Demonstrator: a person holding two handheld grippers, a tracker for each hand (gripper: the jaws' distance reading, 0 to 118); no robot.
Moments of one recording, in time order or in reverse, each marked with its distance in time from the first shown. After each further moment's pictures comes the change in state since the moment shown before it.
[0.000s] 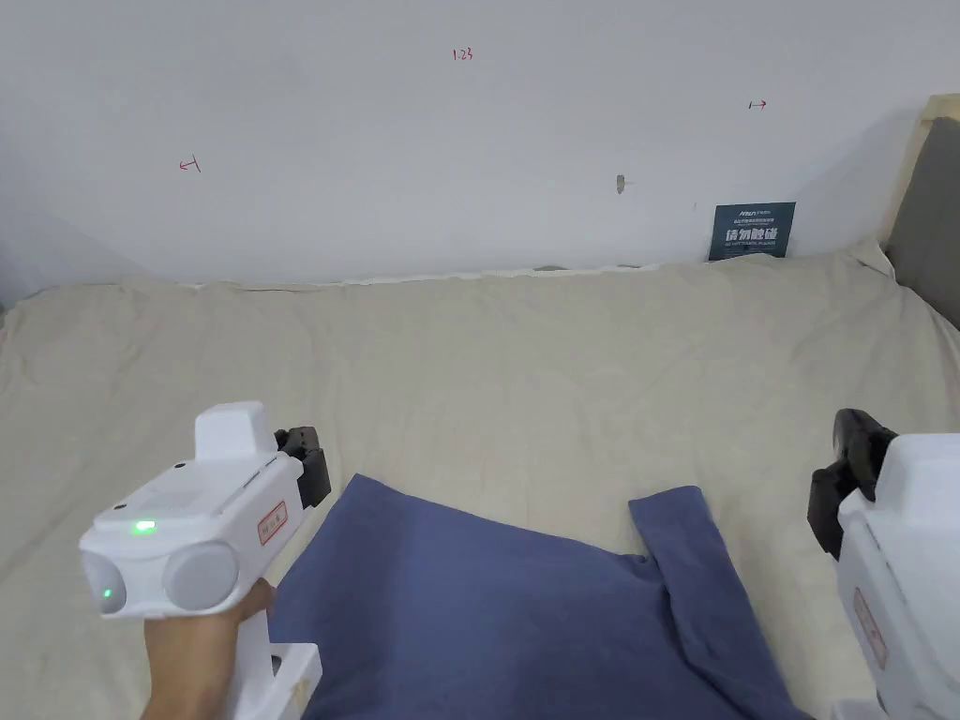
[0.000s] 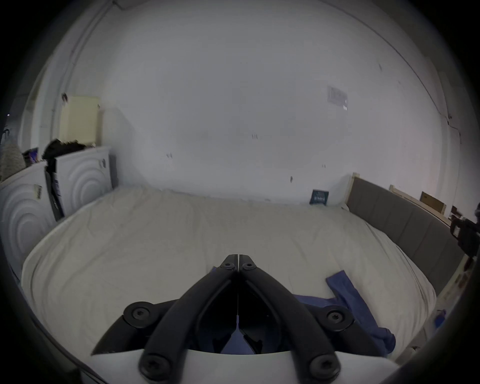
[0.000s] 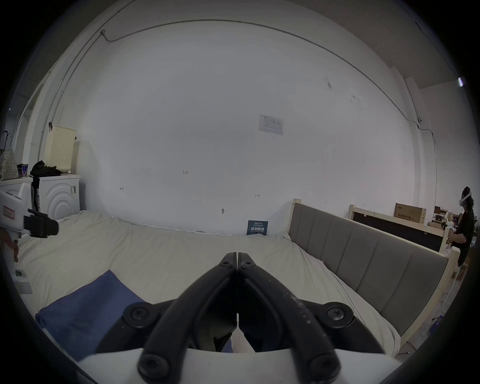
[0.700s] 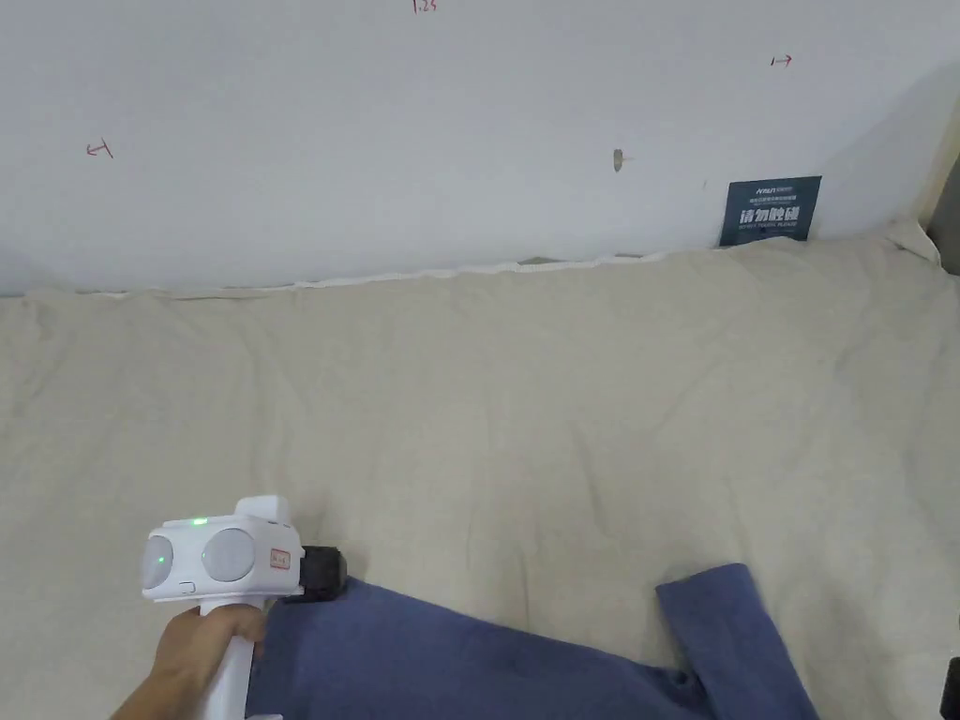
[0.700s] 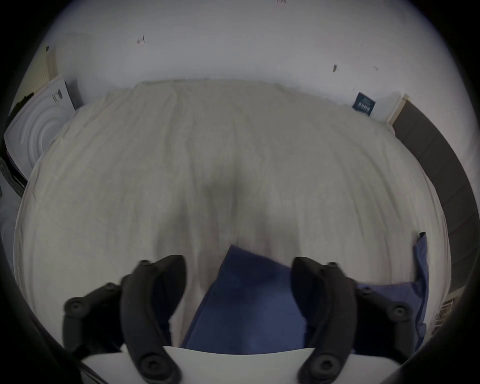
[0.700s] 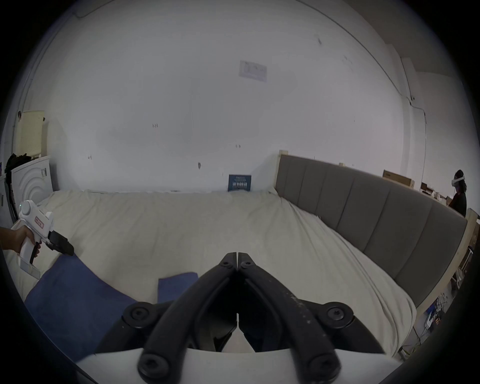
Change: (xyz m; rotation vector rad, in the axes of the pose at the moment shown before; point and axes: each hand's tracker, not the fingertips) left arm -0.050 -0.063 -0.296 -0.635 0.046 0.011; right arm 0.004 -0.088 -0.117 -0.270 -0.114 -0.052
